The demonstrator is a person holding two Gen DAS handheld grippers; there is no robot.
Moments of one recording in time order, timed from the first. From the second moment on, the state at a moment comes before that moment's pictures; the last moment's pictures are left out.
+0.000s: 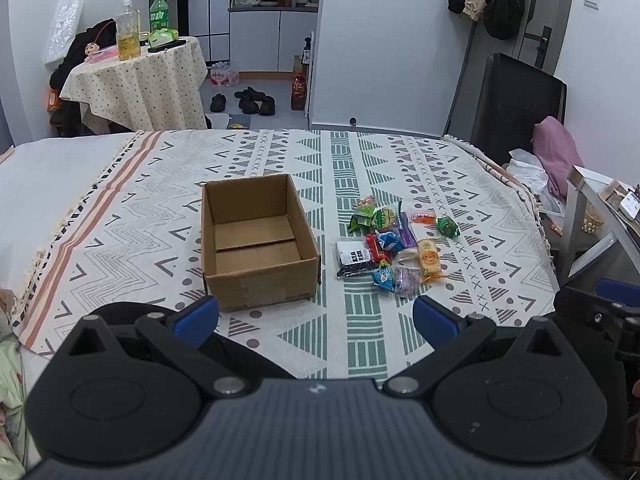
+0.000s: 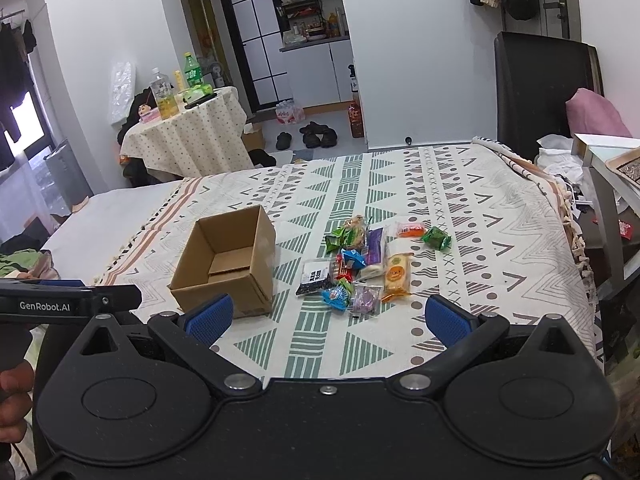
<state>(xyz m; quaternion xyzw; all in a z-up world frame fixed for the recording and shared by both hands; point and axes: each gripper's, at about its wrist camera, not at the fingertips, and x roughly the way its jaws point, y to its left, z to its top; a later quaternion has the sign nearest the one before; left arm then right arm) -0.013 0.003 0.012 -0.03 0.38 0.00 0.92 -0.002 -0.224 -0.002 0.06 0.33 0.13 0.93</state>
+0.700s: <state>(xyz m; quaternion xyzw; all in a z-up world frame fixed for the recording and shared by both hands) -0.012 0.005 0.017 -0.04 0.38 0.00 0.92 -0.002 -0.221 0.003 0.05 0.33 0.13 0.93</state>
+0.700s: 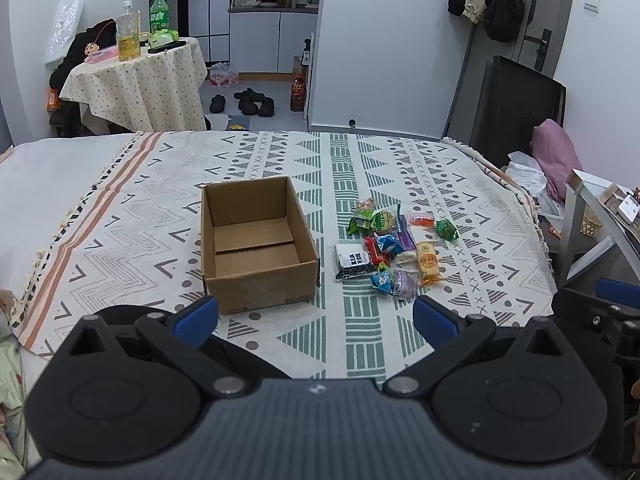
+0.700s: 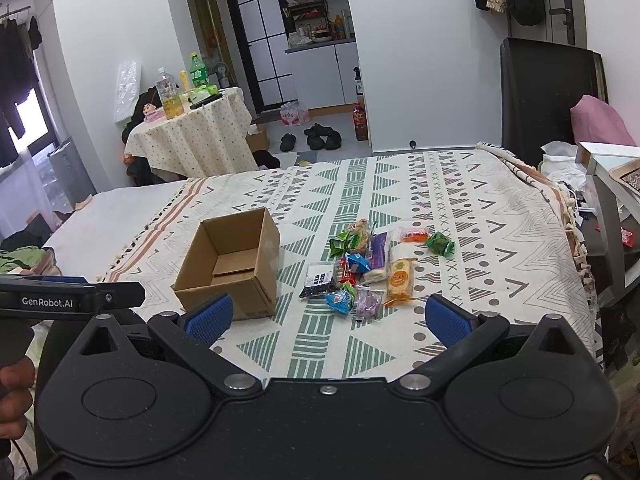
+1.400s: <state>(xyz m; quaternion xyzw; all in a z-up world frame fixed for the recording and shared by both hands) 0.041 -0.025 -0.003 -0.04 0.40 -0.03 0.92 0.030 -0.239 -0.022 0.06 0.36 0.12 0.92</state>
